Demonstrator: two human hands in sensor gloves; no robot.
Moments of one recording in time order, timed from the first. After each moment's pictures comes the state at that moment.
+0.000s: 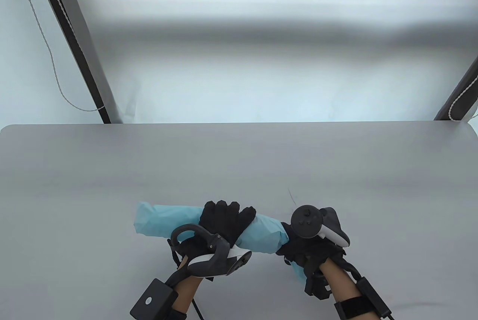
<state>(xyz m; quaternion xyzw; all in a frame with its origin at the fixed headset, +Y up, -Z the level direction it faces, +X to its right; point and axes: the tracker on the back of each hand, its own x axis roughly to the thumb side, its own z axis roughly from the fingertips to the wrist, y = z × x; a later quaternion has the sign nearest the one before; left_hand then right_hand) -0.070 -0.694 -0.304 0.16 -0.28 -0.21 0.92 0.142 -0.726 -0.343 0.18 0.19 0.95 0.18</state>
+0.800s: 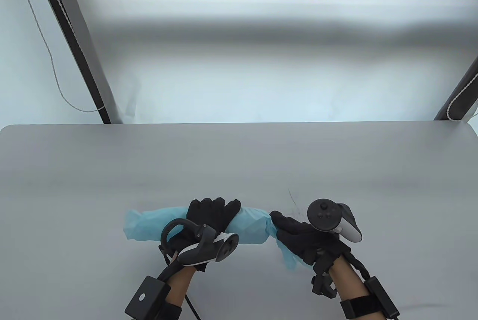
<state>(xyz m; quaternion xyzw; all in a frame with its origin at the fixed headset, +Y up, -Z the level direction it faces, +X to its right) -0.099 -0.699 -0.323 0.10 -0.24 -0.15 0.95 0.162 -0.713 -0.346 0.24 0.21 0.88 0.34</state>
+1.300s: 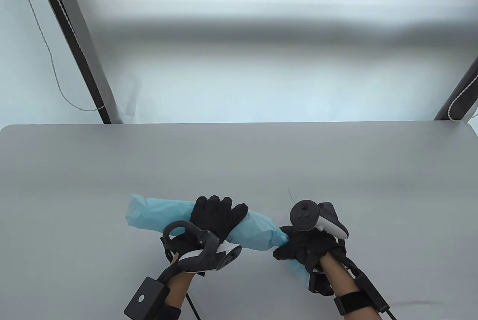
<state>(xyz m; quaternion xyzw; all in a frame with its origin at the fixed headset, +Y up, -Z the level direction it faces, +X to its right) -0.089 -0.695 -0.313 0.16 -0.28 -0.20 0.93 0.148 -0.737 -0.355 0.13 0.28 0.93 0.18</state>
